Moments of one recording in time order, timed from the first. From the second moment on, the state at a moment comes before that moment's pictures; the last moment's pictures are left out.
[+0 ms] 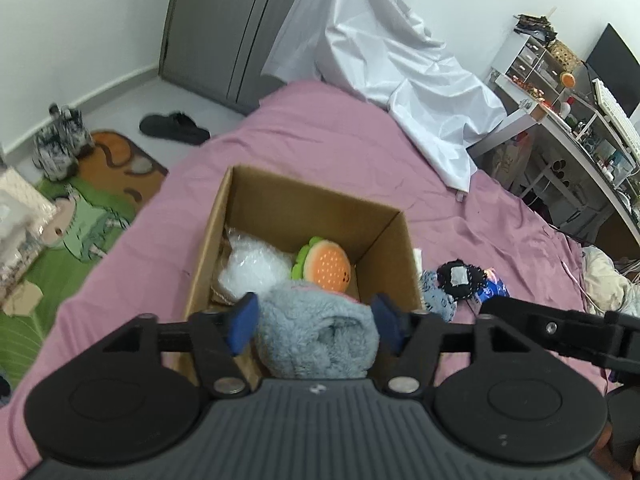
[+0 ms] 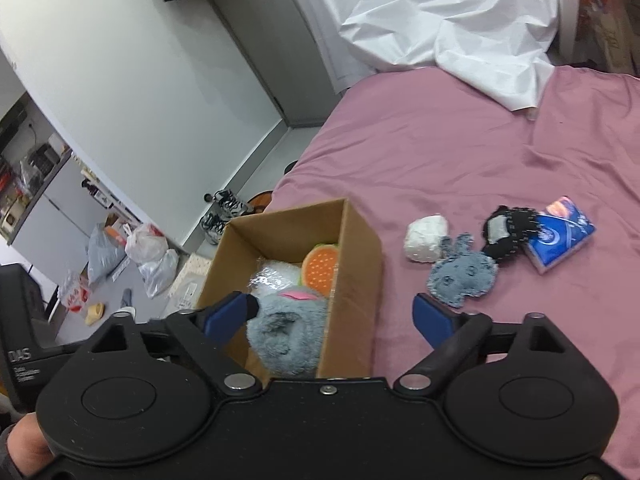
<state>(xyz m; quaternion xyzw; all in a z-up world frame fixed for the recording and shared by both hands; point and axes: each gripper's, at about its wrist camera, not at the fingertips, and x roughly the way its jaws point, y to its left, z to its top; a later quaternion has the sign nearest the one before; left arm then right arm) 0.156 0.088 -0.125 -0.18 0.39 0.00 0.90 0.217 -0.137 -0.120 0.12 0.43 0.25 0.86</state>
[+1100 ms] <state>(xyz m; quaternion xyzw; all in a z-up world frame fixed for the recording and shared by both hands) 0.154 0.008 -0.083 -0.14 0.37 0.03 0.92 0.212 -0.267 -0.118 0.15 0.40 0.21 0.88</state>
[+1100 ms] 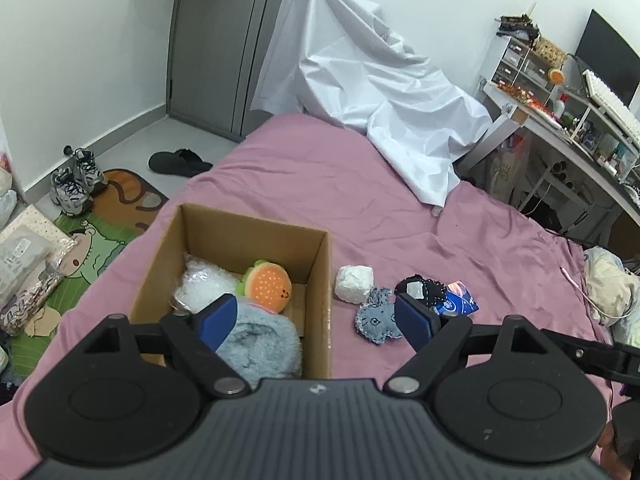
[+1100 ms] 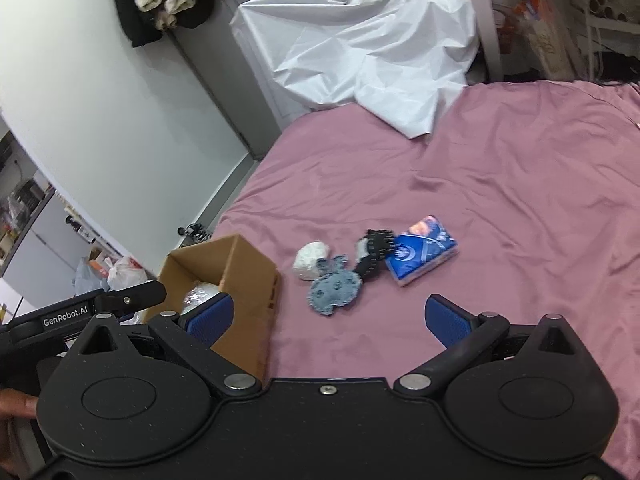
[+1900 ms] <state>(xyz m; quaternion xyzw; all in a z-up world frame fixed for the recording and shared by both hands) 0.222 -0.077 -0.119 -0.08 0.42 -0.03 0.90 0.251 -0.303 -0.169 0.10 0.41 0.22 0.88</state>
